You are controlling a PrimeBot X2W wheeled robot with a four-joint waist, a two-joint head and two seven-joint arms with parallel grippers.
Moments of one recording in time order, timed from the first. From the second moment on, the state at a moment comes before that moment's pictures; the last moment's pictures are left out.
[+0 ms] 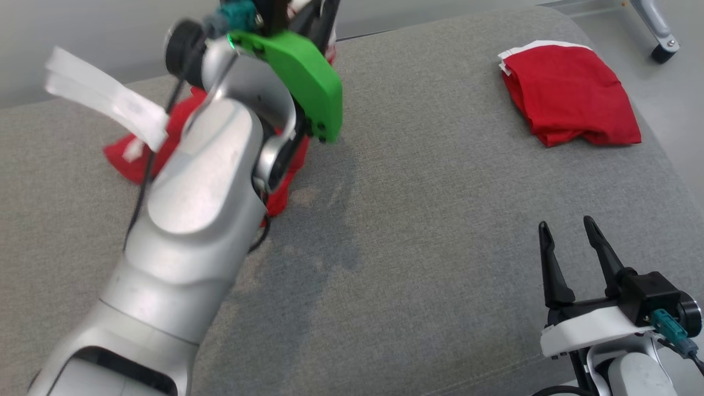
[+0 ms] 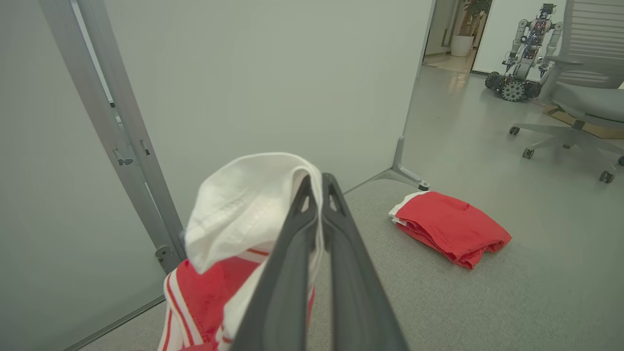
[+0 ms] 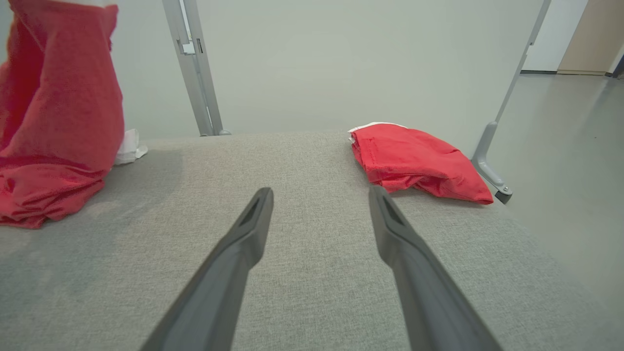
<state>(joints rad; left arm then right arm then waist) -1.06 0.05 -0.53 0.54 -0.49 -0.05 0.13 -0.02 -0.06 -0.05 0.09 0.07 0.13 -0.26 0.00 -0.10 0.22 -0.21</state>
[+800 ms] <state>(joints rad) -0.86 0.05 -1.26 0.53 -0.95 0.13 -0.13 -0.08 -0.05 -0.02 0.14 0.18 0.13 -0.26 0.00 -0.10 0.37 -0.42</state>
